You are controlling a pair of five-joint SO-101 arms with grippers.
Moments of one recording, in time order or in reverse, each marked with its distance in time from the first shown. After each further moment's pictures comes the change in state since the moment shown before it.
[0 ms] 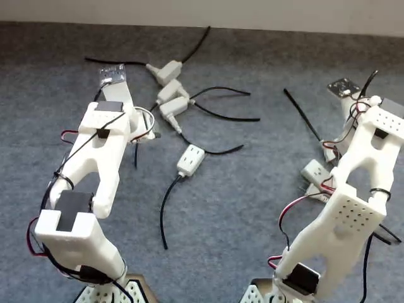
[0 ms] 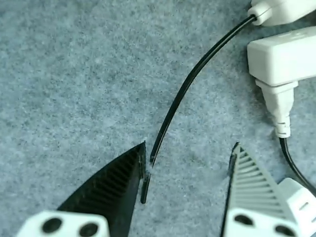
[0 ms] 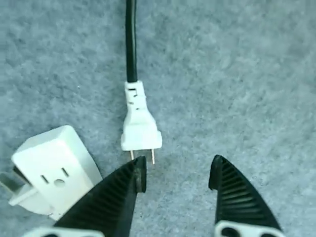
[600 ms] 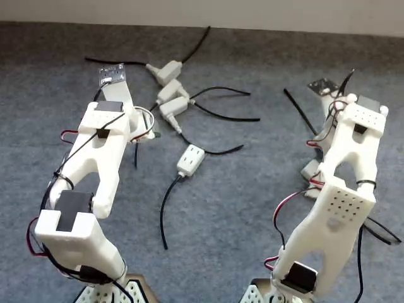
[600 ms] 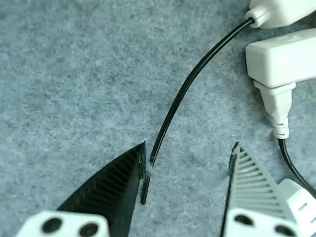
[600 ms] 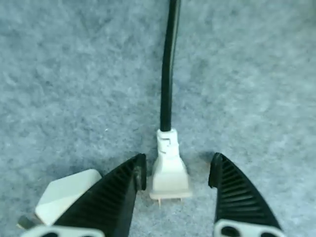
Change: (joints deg) left arm -0.1 0.0 0.0 -0.2 0.0; right arm -5.5 6.5 -0.4 -4.0 -6.0
